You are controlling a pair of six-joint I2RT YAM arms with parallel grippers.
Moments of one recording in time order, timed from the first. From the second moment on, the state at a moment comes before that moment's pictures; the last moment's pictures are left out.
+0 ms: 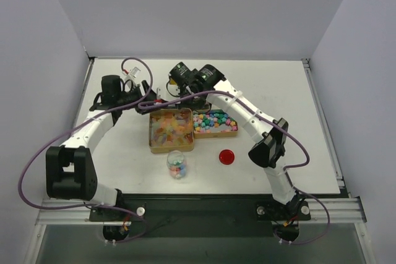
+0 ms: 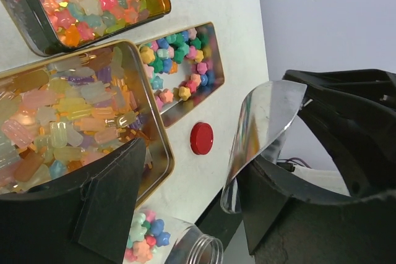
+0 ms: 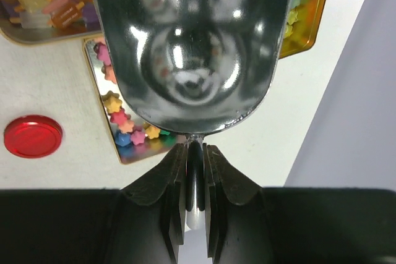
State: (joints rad) left arm -0.07 1.45 0.98 -0.11 0.84 -0.64; right arm 0.87 2.12 2.30 -1.32 0.22 -0.87
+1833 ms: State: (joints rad) left arm -0.04 1.64 0.83 -0.46 0.50 -0.73; right arm 0.73 2.03 2.07 -1.26 -0.07 -1.19
